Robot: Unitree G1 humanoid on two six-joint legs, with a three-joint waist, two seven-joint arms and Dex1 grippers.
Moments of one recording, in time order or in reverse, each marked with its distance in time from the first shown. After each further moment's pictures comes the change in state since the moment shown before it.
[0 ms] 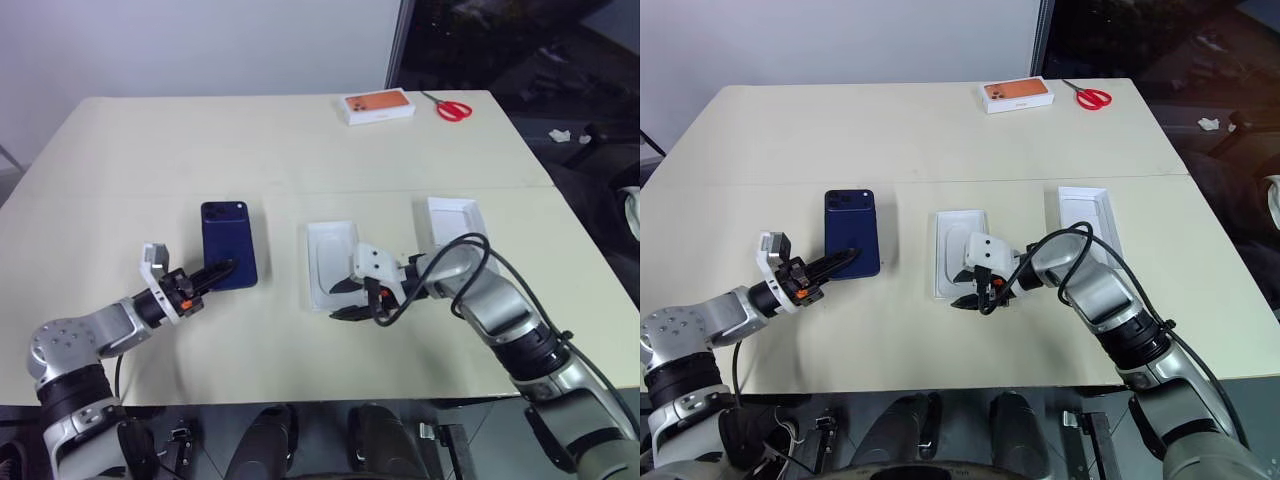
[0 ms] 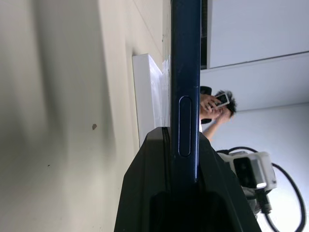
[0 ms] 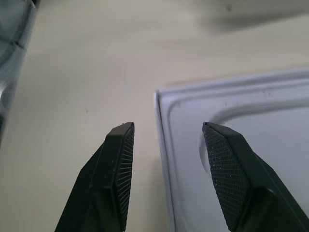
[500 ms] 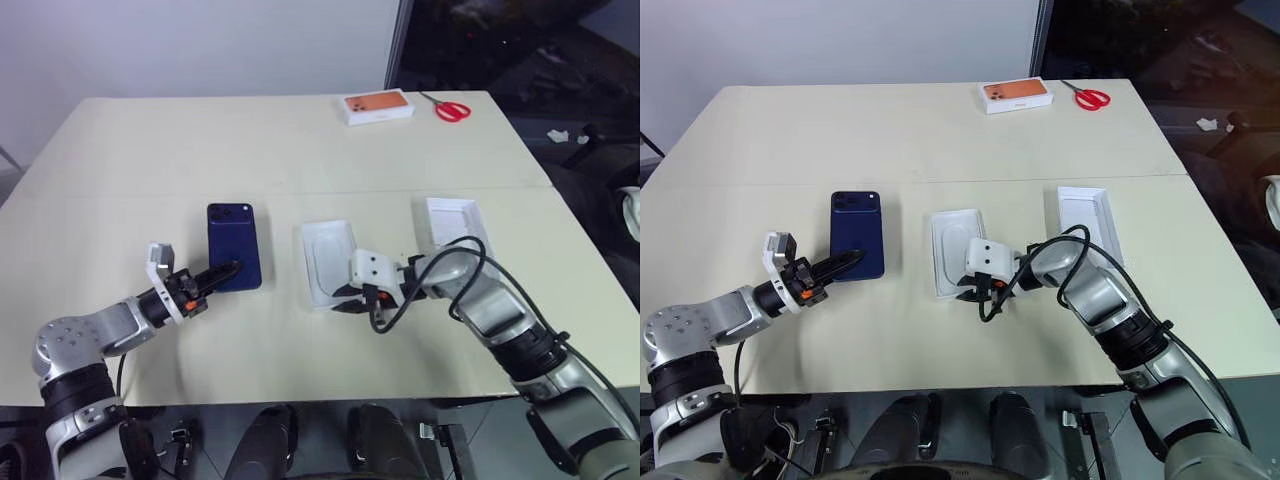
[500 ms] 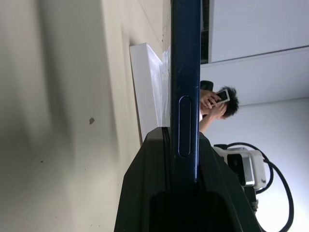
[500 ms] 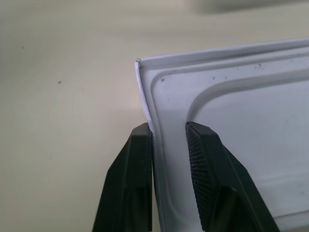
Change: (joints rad) left arm 0.000 0.002 -0.034 0.000 -0.011 -0.008 0.004; right arm 0.002 -0.006 0.009 0.037 -0.039 -0.076 -0.014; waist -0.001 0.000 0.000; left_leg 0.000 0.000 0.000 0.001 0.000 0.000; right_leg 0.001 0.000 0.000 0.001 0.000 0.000
